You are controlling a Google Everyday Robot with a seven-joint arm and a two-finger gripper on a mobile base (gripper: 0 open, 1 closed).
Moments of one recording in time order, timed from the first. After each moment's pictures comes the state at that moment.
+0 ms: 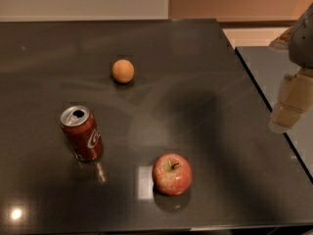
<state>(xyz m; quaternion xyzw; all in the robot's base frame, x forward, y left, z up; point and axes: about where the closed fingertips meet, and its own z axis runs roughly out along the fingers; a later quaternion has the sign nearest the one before) 0.438 -0.217 0.976 -0.60 0.78 -0.03 0.16</state>
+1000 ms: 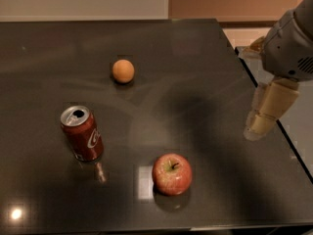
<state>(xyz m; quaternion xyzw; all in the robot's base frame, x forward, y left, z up) 0.435 -0.169 0.961 -0.64 0.74 0.03 0.19</state>
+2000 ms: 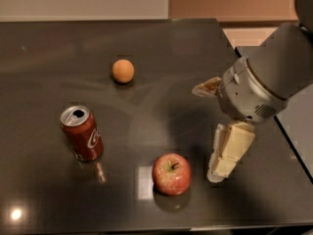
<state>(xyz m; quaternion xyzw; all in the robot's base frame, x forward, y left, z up) 0.389 -0.089 0.912 -0.70 0.67 0.14 0.20</state>
